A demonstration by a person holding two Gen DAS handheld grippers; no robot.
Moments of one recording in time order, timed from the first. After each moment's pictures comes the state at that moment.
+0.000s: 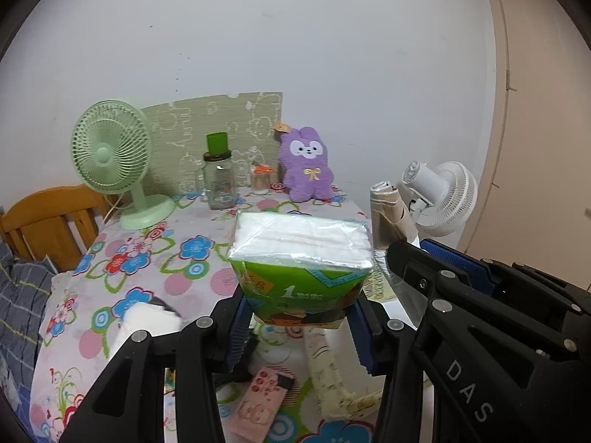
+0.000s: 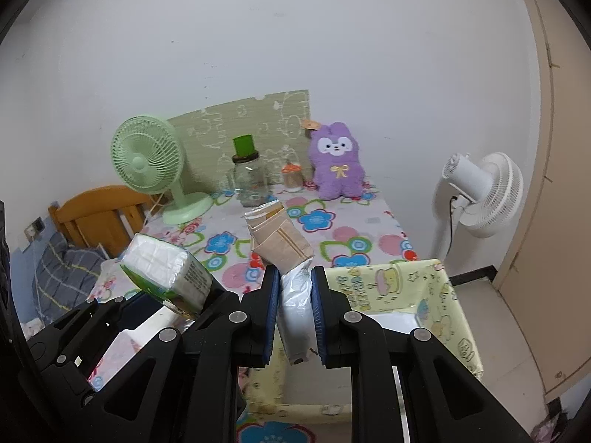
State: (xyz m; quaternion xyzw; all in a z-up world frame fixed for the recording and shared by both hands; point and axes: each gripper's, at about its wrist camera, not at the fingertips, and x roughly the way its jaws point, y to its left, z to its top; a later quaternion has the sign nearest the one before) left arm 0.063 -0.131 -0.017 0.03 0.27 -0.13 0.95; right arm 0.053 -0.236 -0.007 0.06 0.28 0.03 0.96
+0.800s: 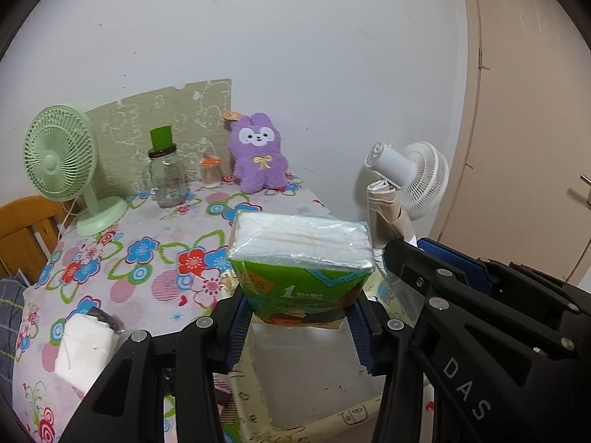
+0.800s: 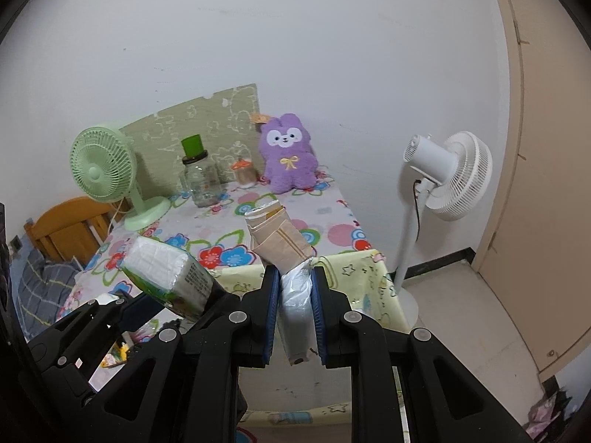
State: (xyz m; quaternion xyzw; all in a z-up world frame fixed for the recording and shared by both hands) left arm 0.080 -0.192 -0.034 0.05 0.29 -0.19 0.94; right arm 0.063 -0.296 -0.024 0.08 0.29 -0.03 0.95
